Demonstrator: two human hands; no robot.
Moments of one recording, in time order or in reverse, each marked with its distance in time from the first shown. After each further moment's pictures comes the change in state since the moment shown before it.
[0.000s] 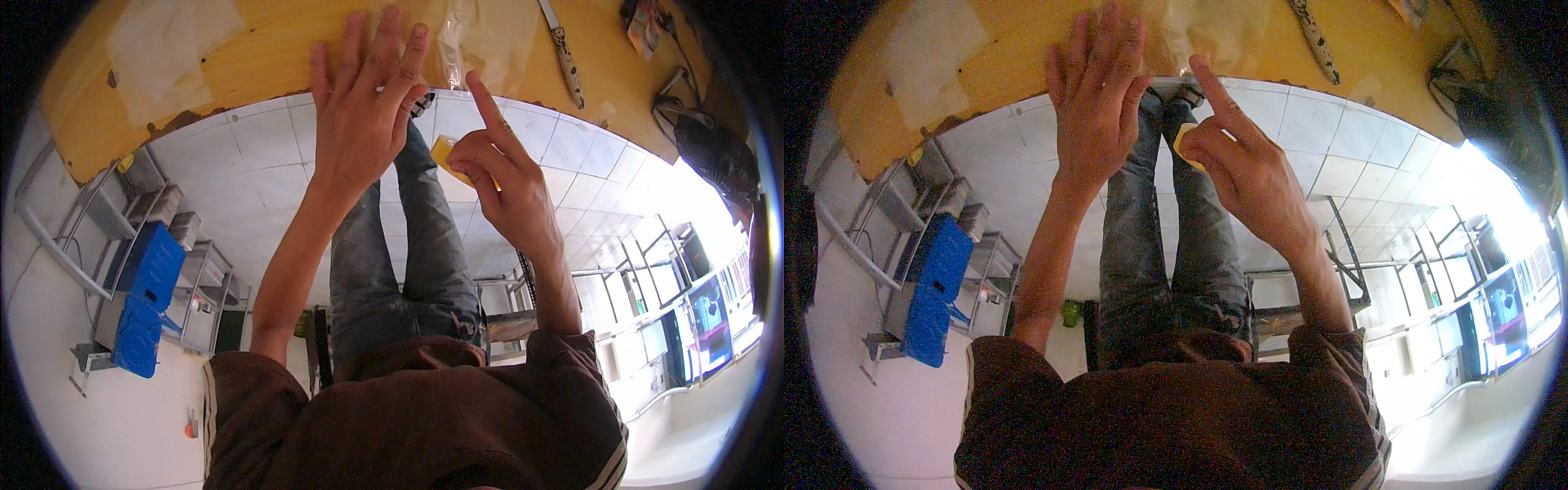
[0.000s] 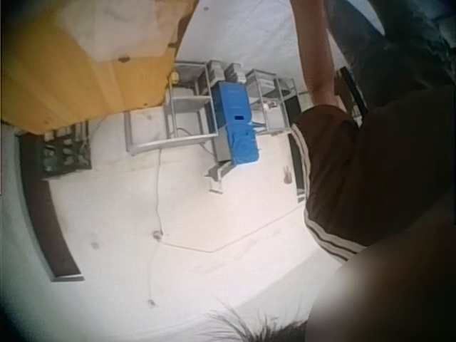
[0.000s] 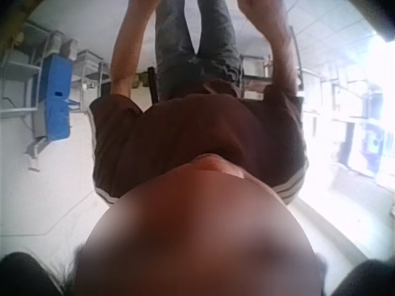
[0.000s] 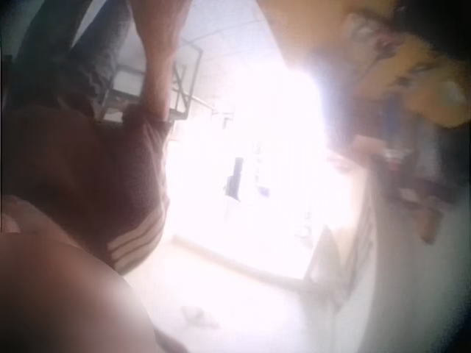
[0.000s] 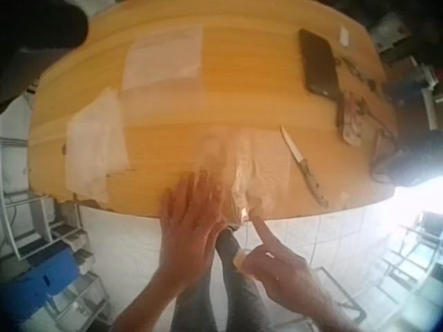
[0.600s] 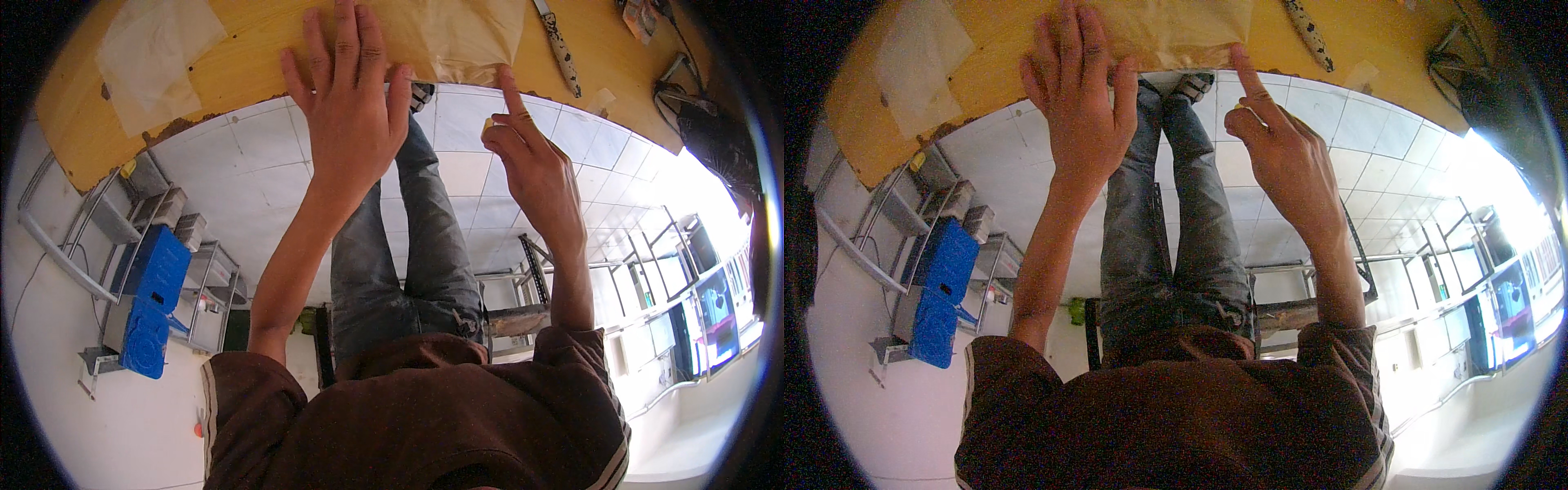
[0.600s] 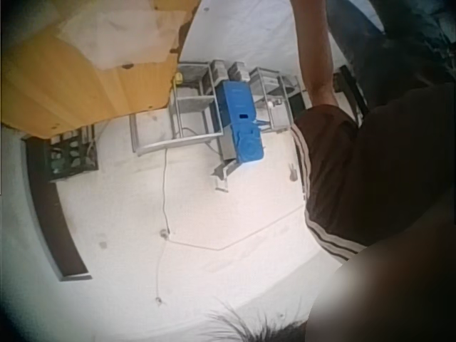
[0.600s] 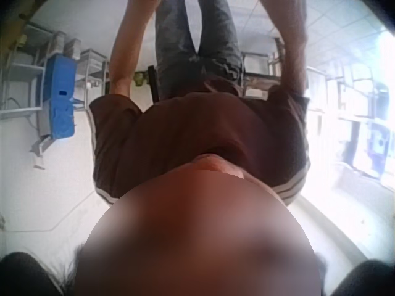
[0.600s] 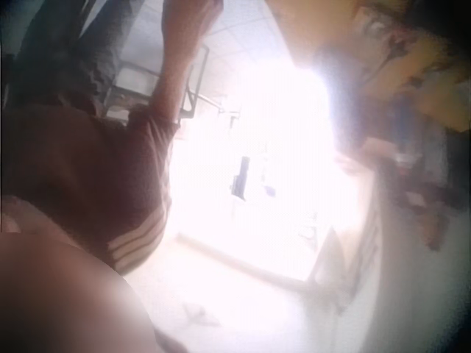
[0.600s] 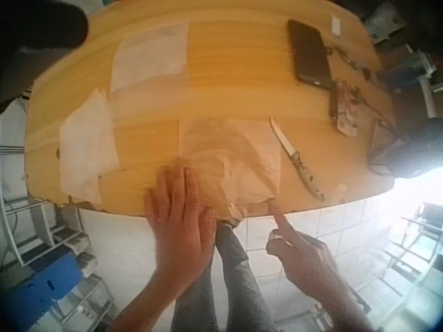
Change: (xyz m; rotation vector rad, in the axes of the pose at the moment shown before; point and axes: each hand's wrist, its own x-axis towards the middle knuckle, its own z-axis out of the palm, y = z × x) left_hand 0.013 0.022 -0.005 0.192 0.067 -0.127; right_hand -0.010 0.030 -0.025 -0.427 -0.010 0.023
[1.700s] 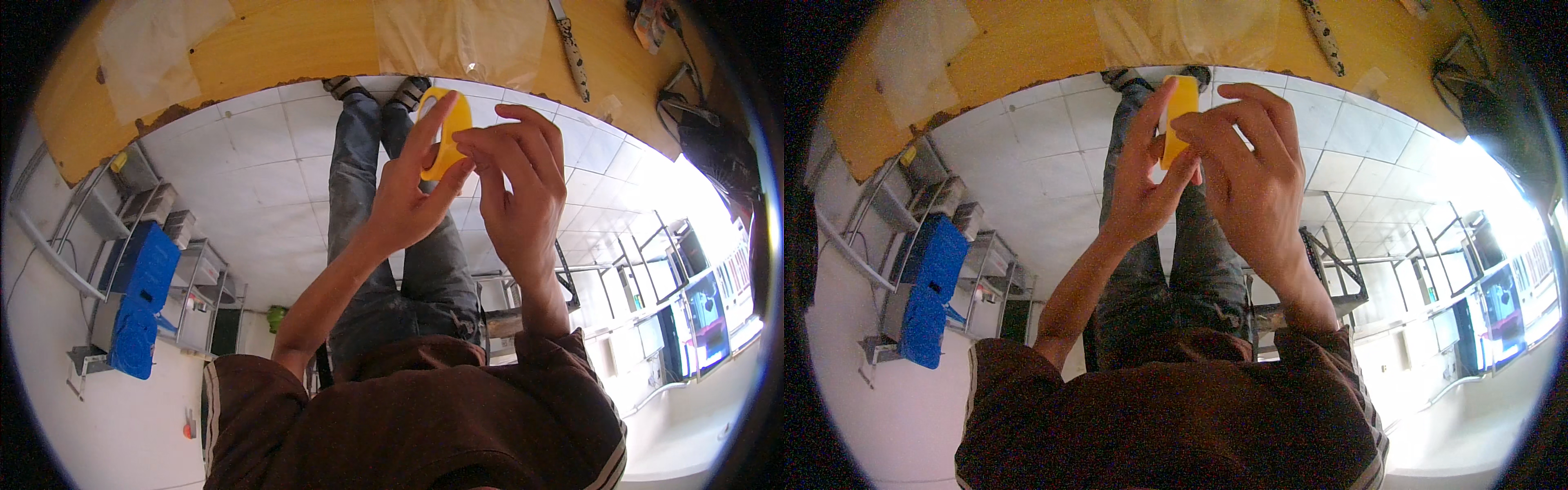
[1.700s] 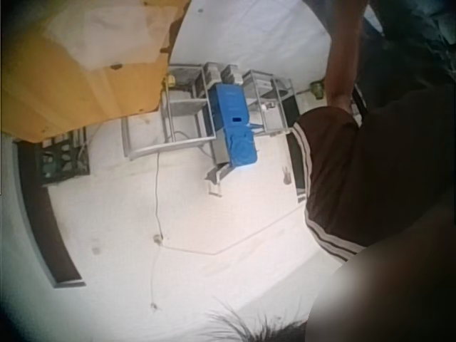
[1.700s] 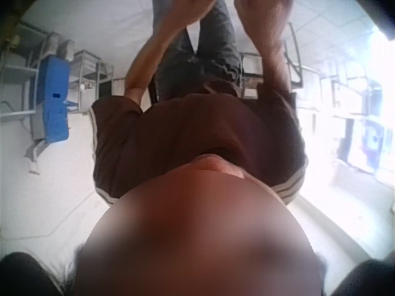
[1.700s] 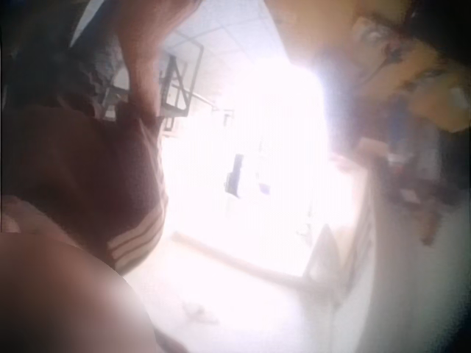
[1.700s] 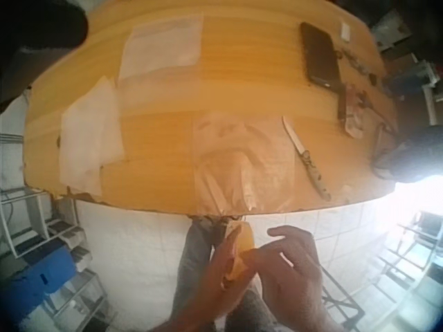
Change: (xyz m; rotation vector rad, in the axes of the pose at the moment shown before) left_hand -0.086 0.036 0.022 -1.462 -0.197 -0.353; right_hand 0.007 -0.060 0.003 0.089 0.275 -0.087
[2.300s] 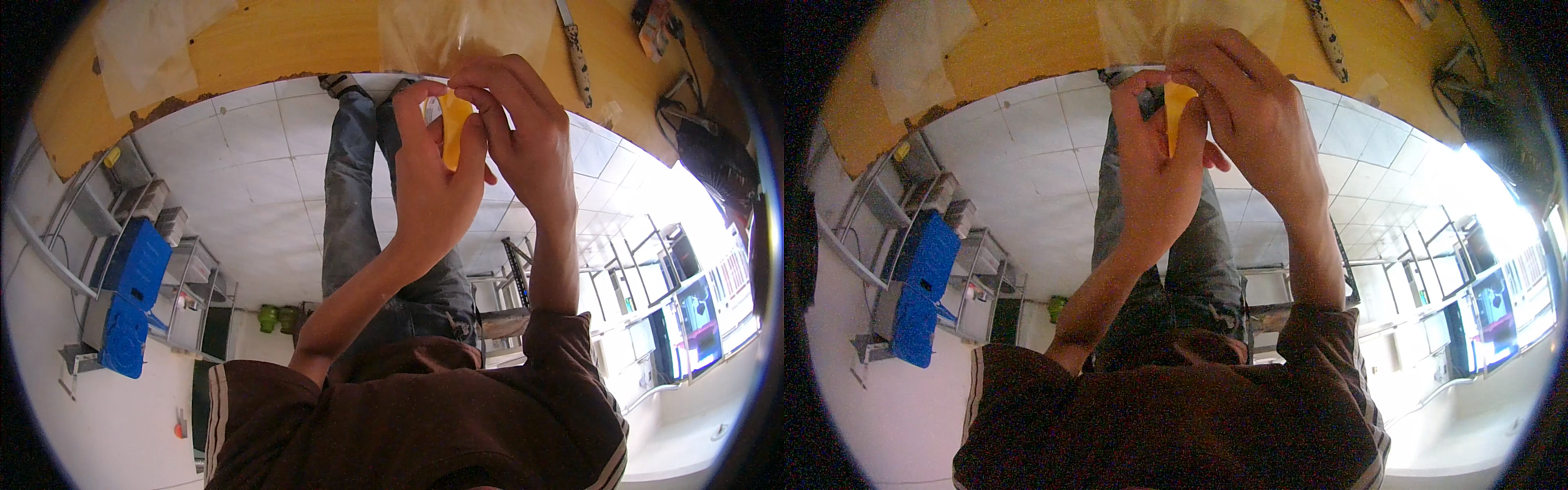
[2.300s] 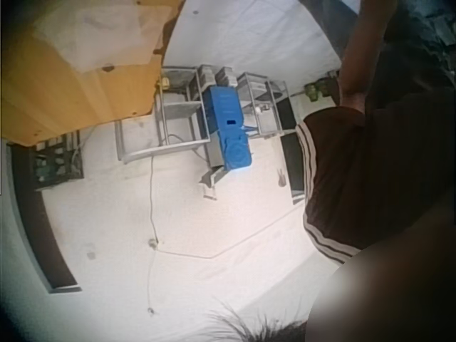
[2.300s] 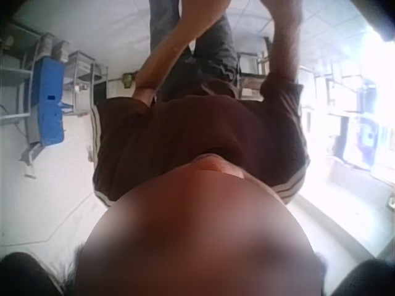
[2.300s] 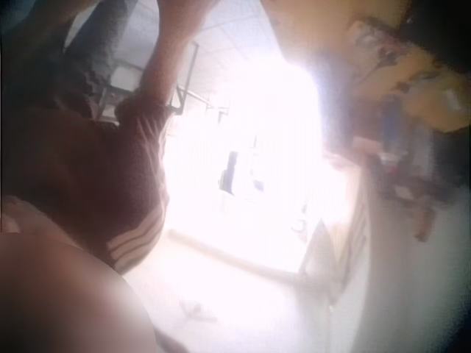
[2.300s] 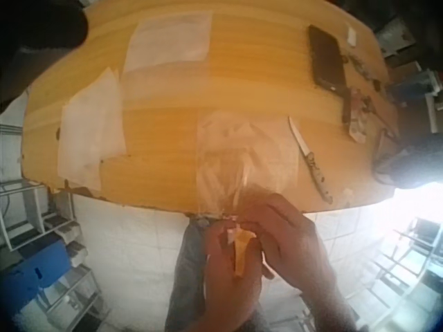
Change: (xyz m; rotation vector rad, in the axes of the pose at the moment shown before) left_hand 0.025 0.031 0.038 -0.194 0.276 -0.100; right_hand 0.045 0.033 0.014 0.142 -0.111 -0.044
